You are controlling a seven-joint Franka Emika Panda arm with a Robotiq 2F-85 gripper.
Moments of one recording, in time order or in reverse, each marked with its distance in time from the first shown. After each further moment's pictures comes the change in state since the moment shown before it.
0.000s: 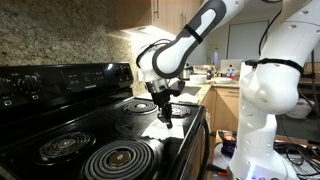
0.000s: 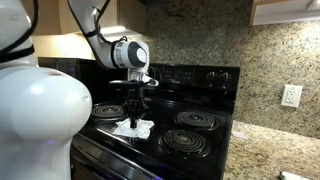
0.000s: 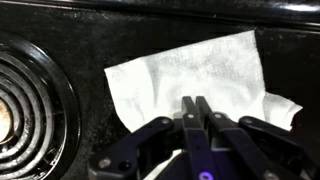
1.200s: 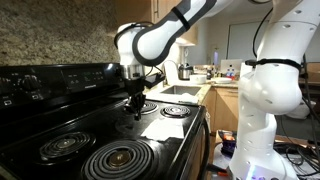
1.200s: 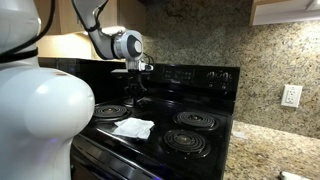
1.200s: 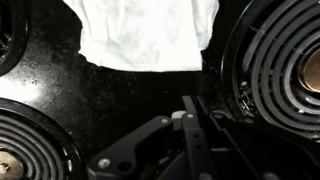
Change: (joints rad) arm 0.080 0.086 0.047 0.211 0.017 0.129 0.144
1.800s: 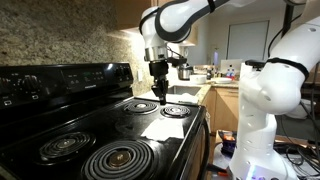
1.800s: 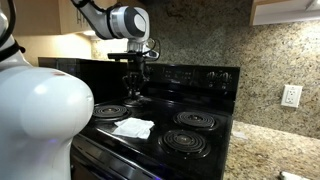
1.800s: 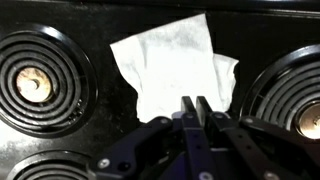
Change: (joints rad) arm -0.027 -0.314 -0.109 -0.104 0.048 -0.322 -0.136
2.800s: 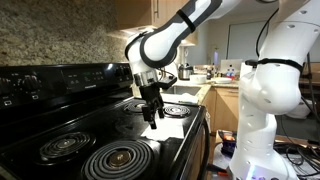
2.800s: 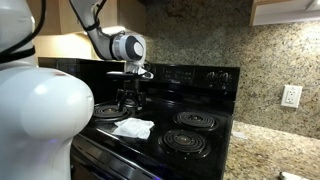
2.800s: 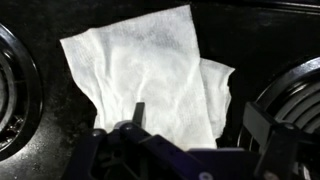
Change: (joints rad) arm 0.003 0.258 0.093 0.015 0.037 0.129 0.025
